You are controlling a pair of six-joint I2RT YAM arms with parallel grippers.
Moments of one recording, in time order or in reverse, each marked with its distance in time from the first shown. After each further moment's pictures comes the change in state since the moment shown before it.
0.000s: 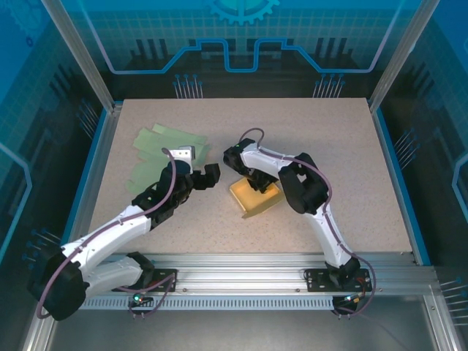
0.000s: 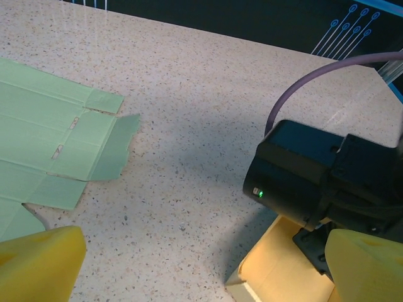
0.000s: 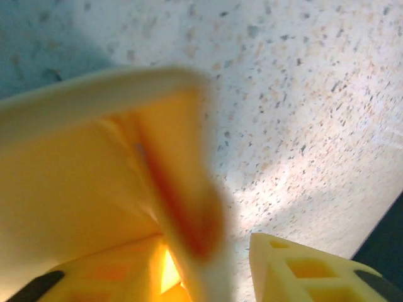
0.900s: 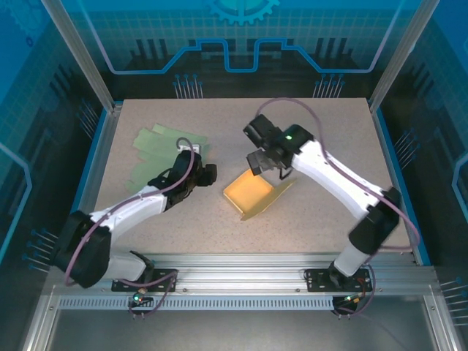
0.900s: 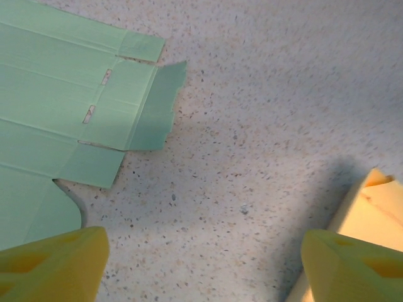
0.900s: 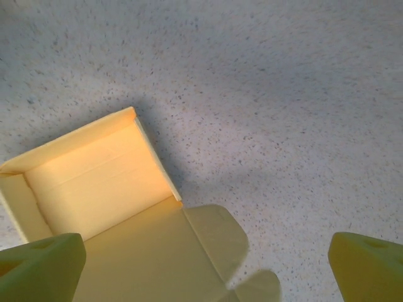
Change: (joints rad) left arm 0.082 0.303 0.116 -0.074 0.012 0.073; right arm 0.031 -0.743 -0.207 0.191 -0.113 -0.041
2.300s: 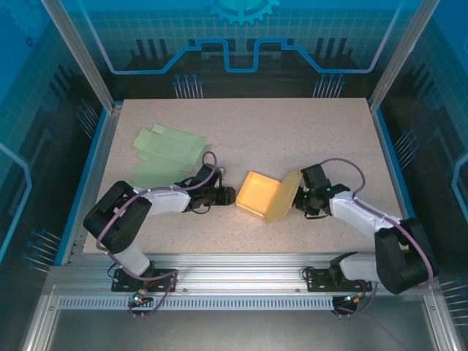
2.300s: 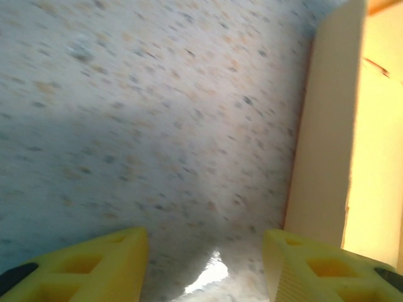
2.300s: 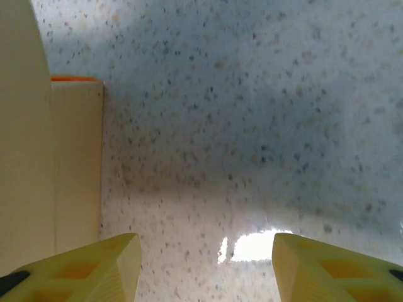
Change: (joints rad) left arm -0.118 0.283 -0.043 0.151 0.383 -0.179; right arm -0.413 -0.290 -1.006 0.759 -0.533 0.379
